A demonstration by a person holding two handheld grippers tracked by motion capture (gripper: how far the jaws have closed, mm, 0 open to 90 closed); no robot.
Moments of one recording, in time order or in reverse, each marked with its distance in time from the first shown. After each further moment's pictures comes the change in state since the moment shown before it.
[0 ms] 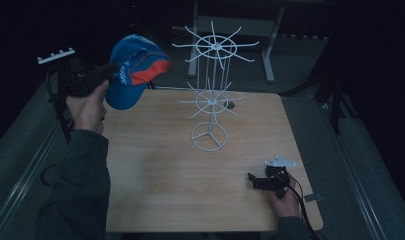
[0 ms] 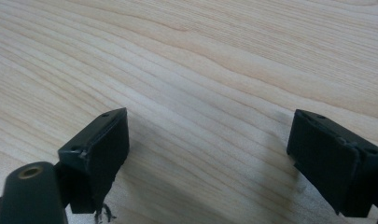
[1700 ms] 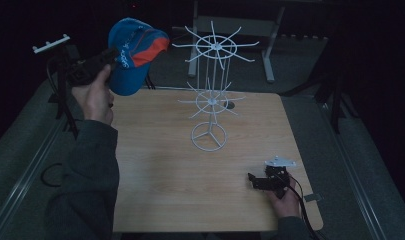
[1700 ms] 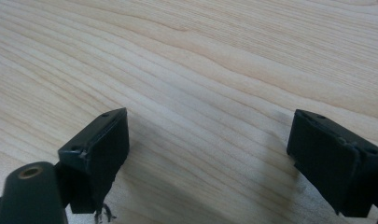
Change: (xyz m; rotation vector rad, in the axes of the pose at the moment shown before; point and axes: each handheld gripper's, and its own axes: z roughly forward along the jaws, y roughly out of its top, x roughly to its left) left arm -0.017 0.019 0.009 -0.121 0.009 -0.149; right arm 0.000 0.000 0.000 0.001 0.001 -0.001
